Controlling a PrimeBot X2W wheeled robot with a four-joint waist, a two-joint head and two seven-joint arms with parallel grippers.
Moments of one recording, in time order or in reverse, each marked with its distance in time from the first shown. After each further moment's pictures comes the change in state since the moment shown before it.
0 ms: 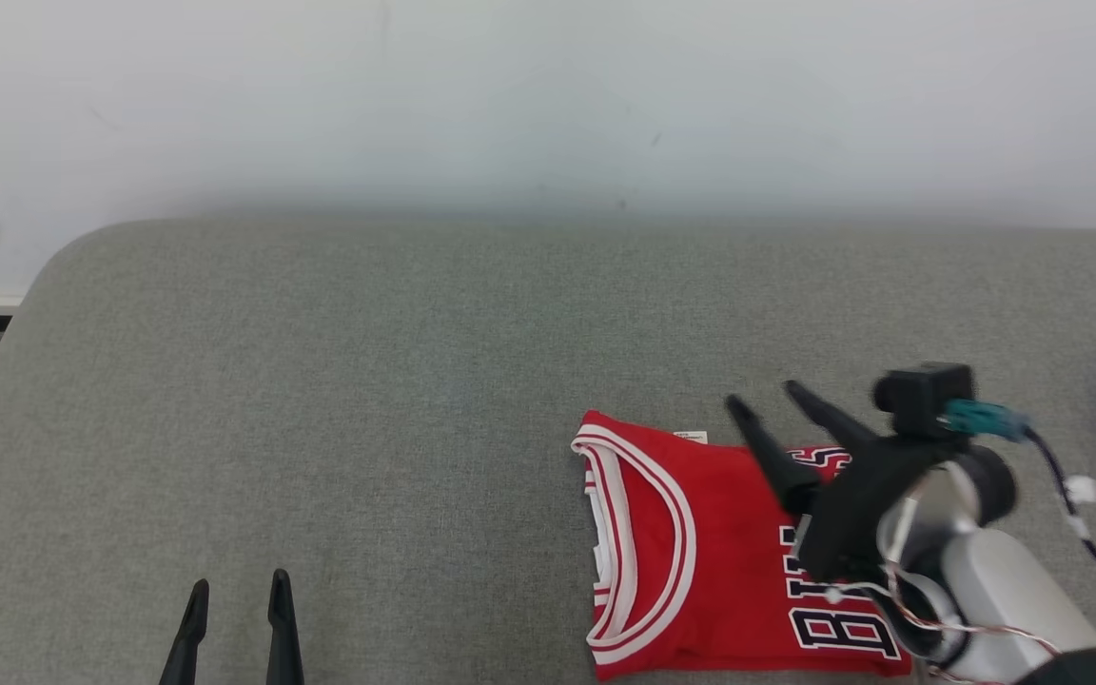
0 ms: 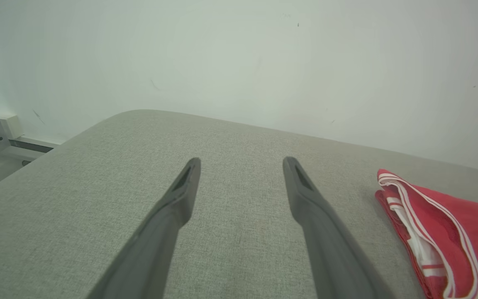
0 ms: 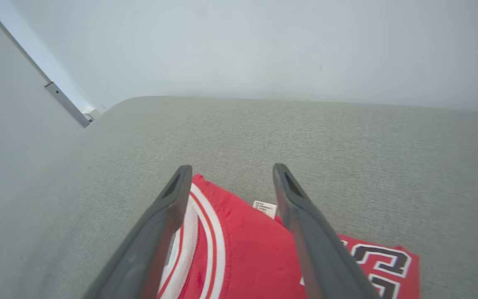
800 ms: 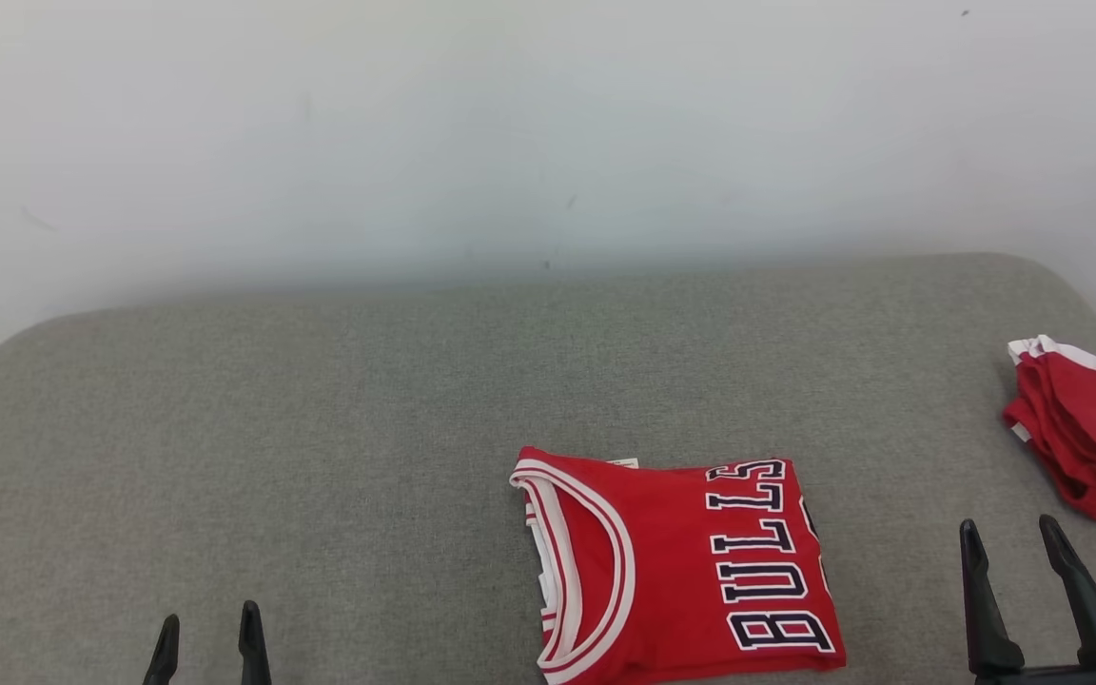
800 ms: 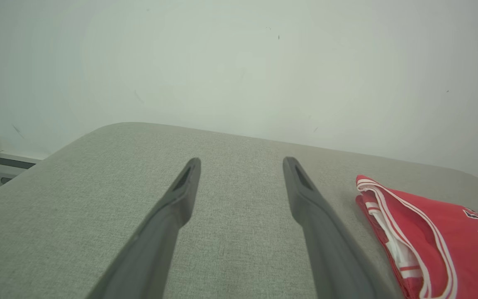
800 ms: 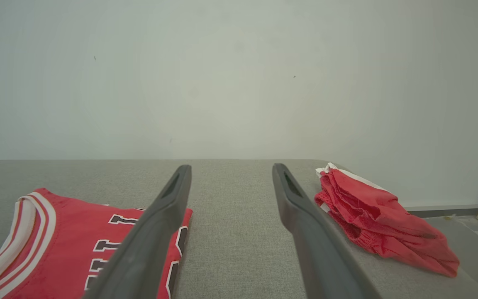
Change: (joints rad) left arm 0.039 0.000 0.051 0.018 -0.002 -0.006 0.000; right arm 0.480 0.037 -0.395 -0.162 -0.374 0.000 -0.526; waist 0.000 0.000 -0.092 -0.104
